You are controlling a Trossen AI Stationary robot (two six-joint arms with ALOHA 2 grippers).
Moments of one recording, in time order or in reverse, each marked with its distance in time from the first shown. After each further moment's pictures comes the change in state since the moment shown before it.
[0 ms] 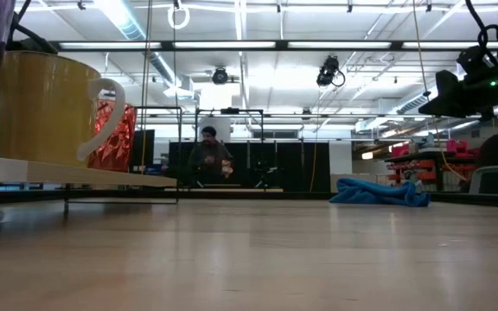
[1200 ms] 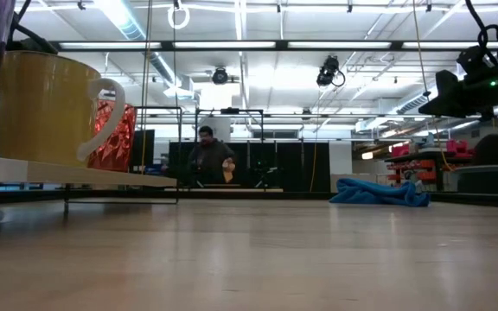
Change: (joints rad) left arm 0.000 0.000 0.000 0.000 0.000 0.000; right arm 0.000 0.000 0.000 0.000 0.000 0.000
